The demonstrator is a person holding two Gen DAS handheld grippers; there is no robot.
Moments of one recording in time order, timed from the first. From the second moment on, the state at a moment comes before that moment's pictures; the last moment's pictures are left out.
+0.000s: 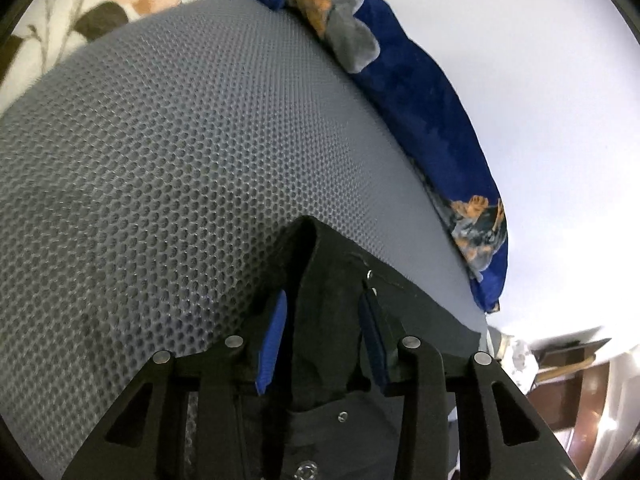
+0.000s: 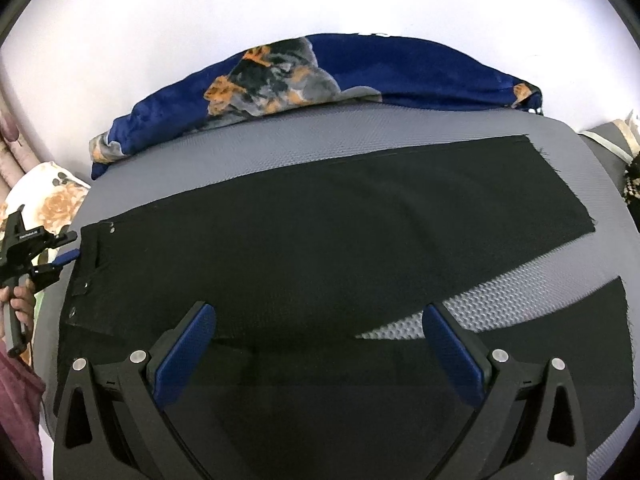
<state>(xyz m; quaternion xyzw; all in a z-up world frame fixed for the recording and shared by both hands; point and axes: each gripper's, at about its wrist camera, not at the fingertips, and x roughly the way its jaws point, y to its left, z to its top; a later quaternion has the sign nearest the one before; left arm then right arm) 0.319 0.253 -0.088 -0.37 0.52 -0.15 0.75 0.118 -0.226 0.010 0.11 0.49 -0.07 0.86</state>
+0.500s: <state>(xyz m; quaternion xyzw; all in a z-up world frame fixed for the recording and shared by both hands) 0.360 0.226 -0.099 -0.38 0.52 -0.24 0.73 0.171 -0.200 0.001 0.09 0.50 -0.04 0.86</state>
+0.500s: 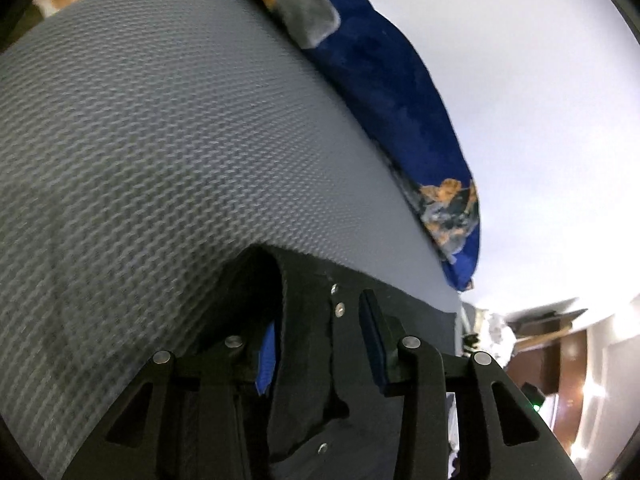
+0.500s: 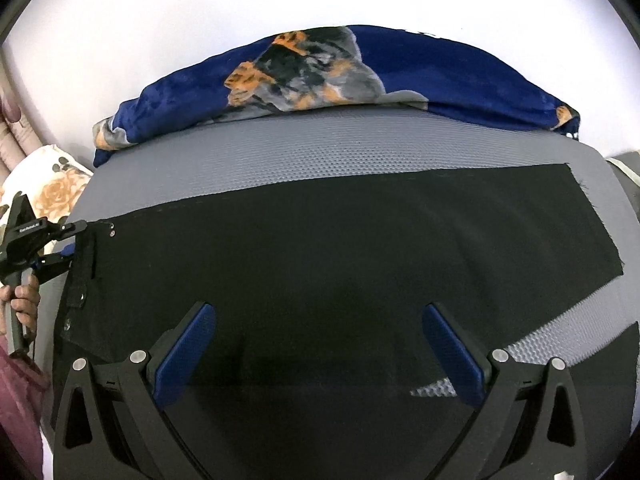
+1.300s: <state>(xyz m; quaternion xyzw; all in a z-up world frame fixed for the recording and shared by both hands) 0.300 0.204 -0.020 -0.34 0.40 -0.31 0.79 0.295 -0.231 -0.019 -0.06 0.55 0.19 0.81</state>
